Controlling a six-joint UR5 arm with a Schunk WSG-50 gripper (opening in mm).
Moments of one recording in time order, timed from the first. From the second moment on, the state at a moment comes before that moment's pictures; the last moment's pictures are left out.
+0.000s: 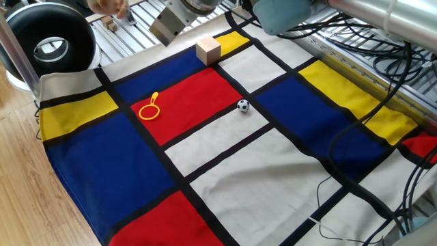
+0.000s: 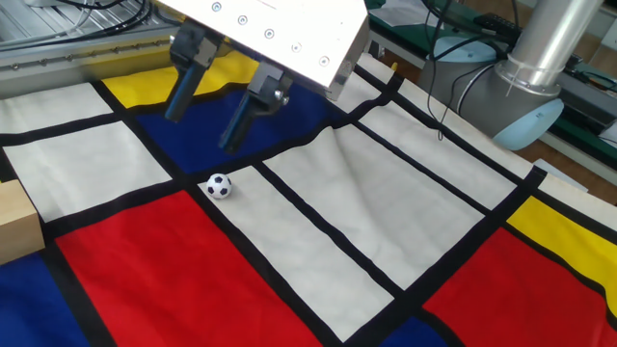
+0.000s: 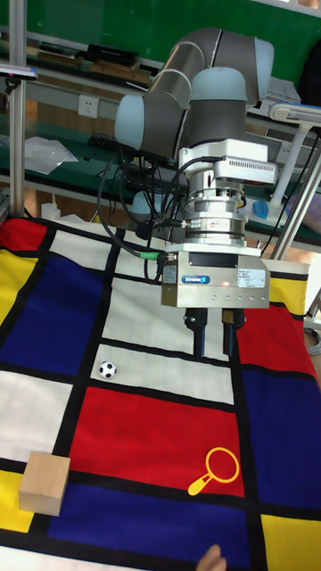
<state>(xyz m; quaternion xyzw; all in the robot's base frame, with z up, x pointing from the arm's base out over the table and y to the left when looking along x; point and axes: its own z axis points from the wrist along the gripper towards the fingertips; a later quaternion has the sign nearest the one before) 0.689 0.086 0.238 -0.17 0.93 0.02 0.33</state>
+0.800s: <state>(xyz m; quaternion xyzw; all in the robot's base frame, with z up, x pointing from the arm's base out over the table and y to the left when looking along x) 0.685 0.091 0.241 -0.13 0.93 0.02 0.34</state>
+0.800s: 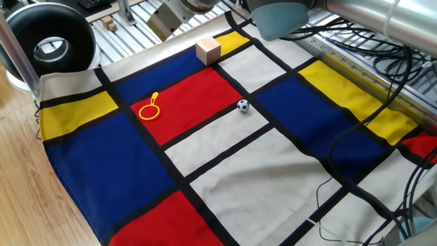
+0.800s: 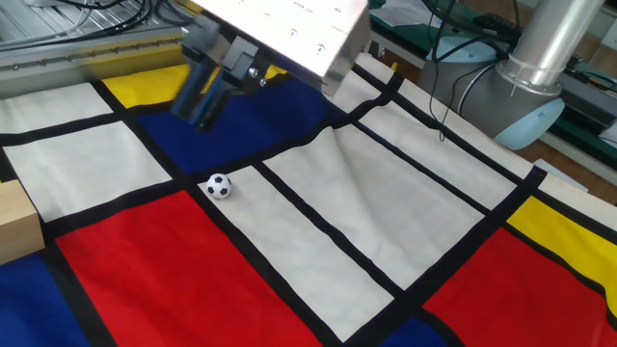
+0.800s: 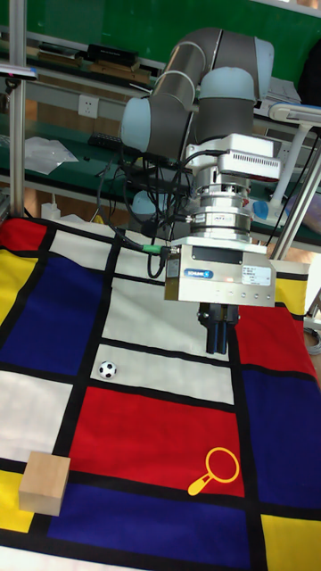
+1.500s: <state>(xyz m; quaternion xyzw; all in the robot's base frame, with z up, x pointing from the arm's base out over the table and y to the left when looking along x) 0.649 0.097 0.205 -0.12 0.96 0.05 0.25</state>
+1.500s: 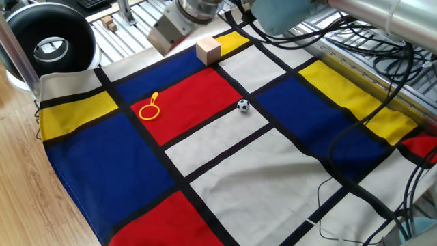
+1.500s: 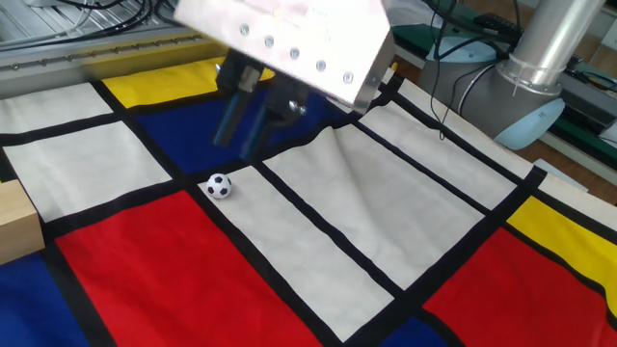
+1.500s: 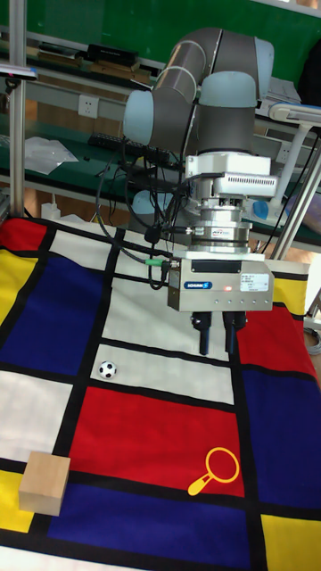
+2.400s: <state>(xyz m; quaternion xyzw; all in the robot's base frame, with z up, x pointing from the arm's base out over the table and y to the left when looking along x) 0.608 0.070 0.177 -0.09 0.98 0.03 0.15</state>
